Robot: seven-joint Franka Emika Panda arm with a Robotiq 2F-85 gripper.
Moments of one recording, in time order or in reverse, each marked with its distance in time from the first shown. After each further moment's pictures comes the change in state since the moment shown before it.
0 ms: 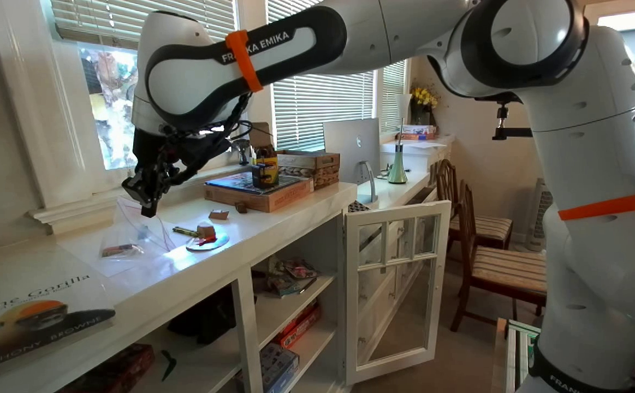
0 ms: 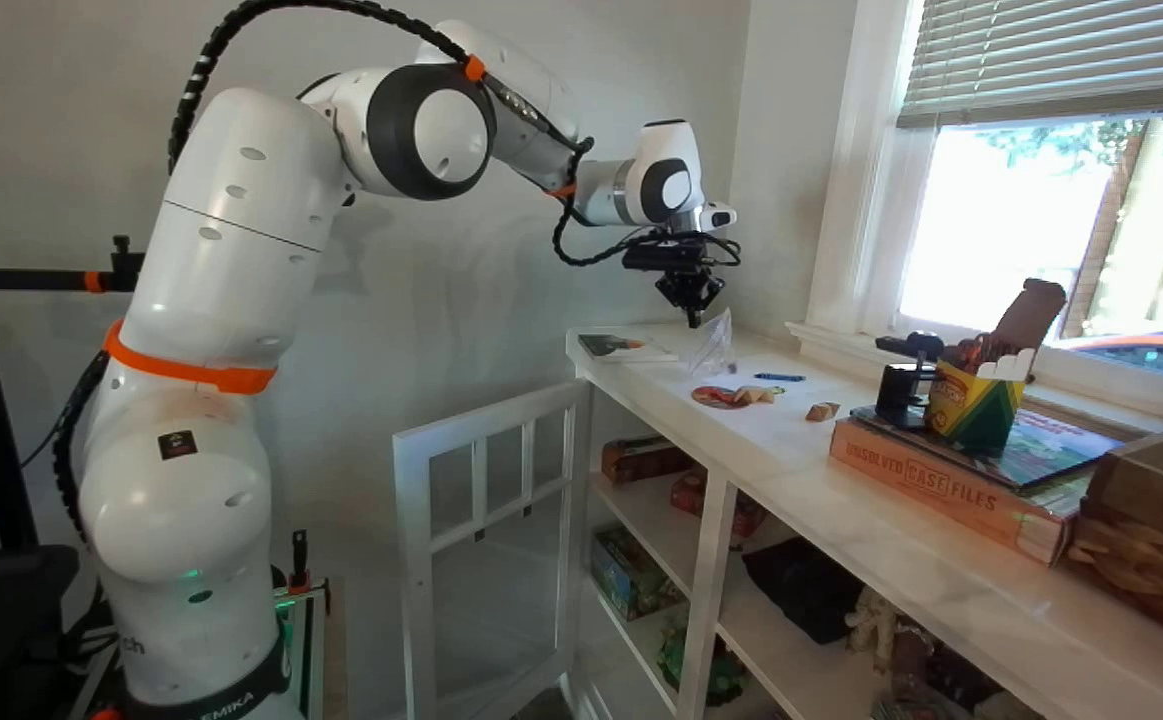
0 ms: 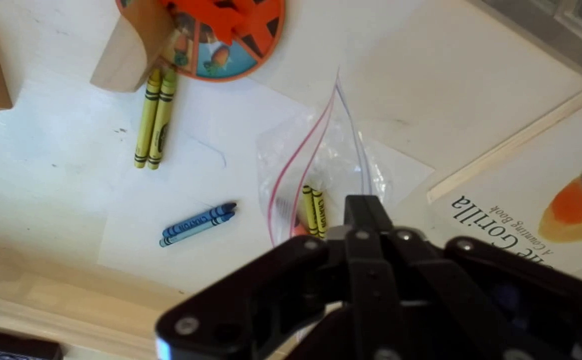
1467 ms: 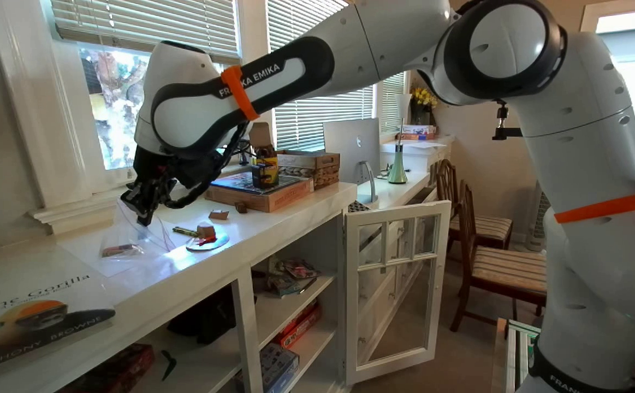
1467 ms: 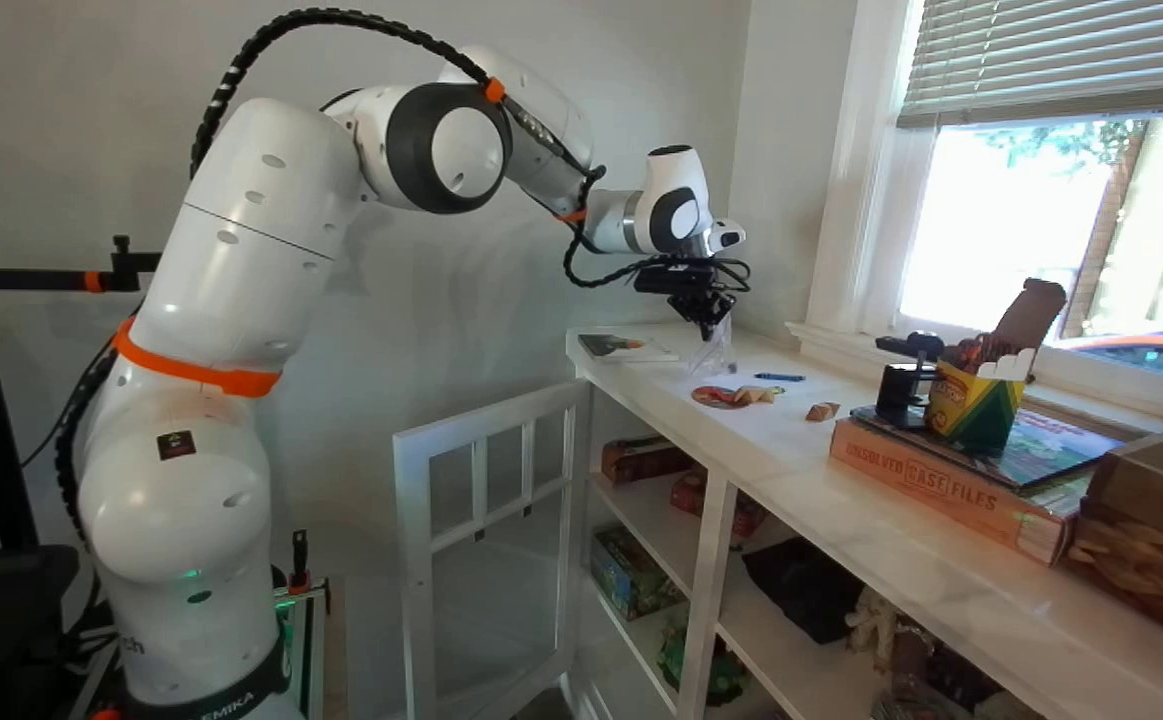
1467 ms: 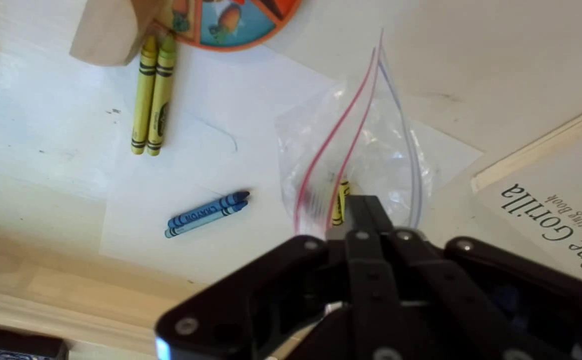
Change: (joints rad) arm -0.008 0.058 -0.013 -0.020 -0.009 0.164 0.007
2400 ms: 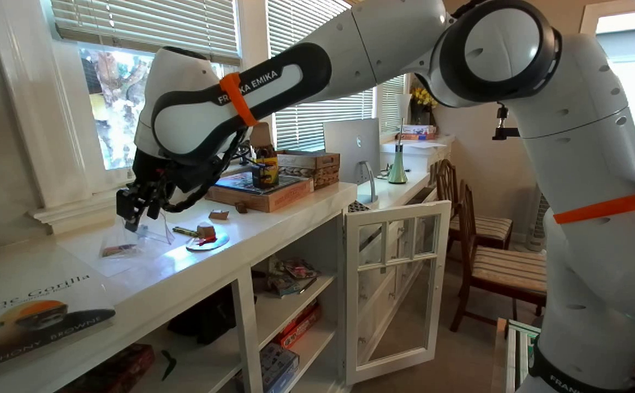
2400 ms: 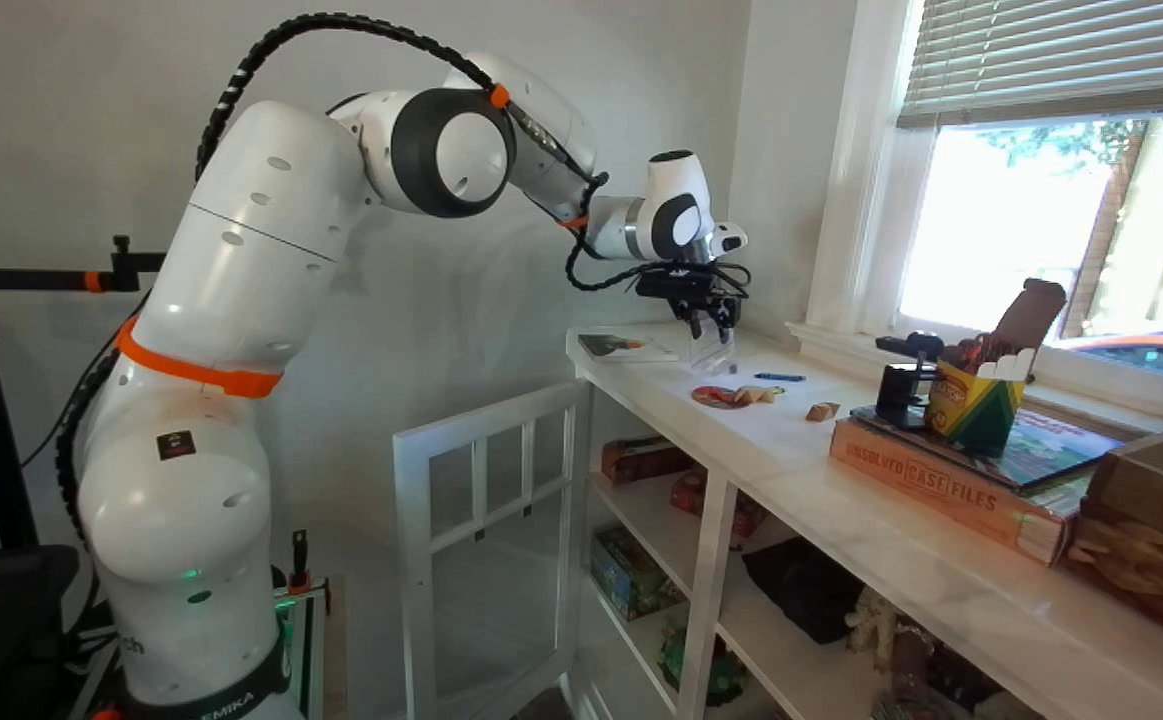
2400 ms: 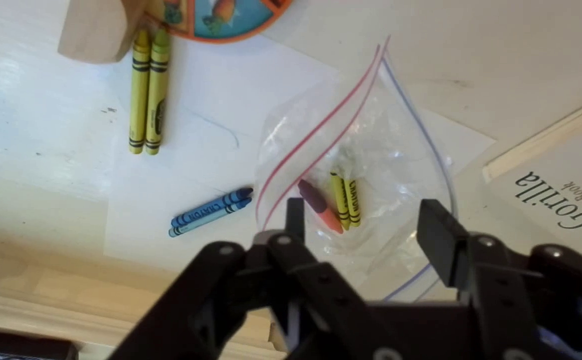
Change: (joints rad) arm 0.000 0.015 -0.004 0.000 0.000 0.040 0.033
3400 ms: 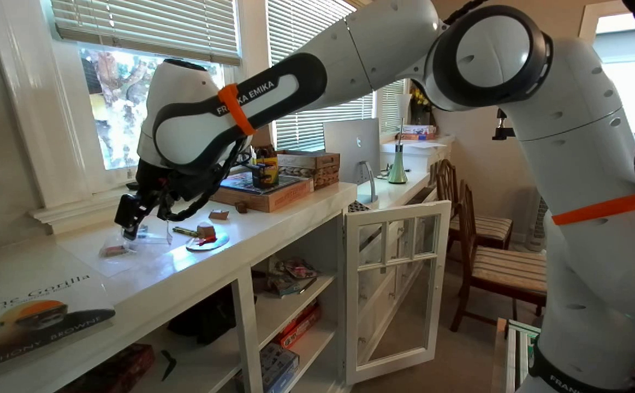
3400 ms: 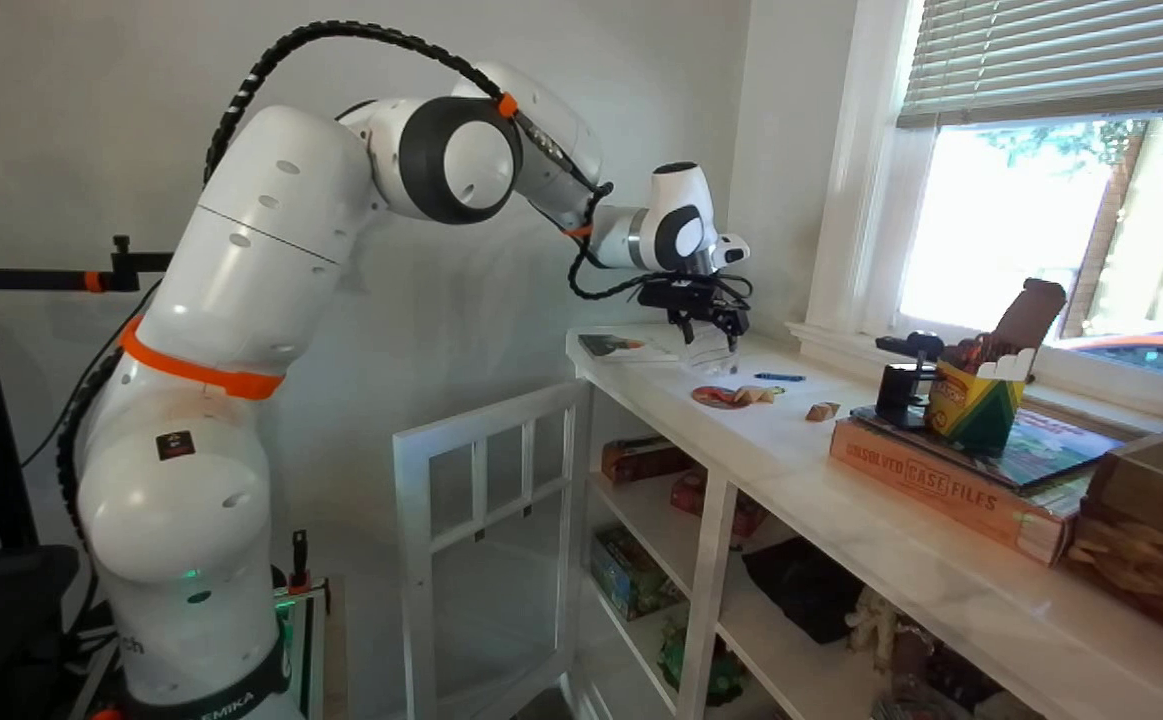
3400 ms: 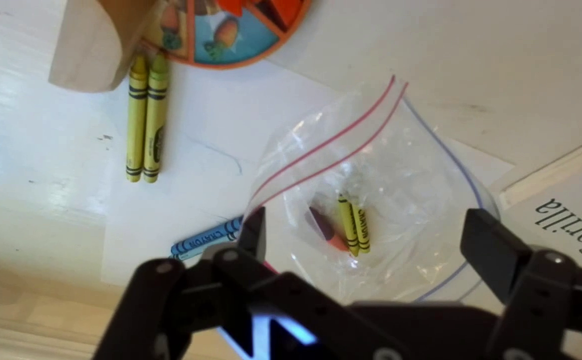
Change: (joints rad) arm -0.004 0.026 -0.003 0.000 0.002 0.002 0.001
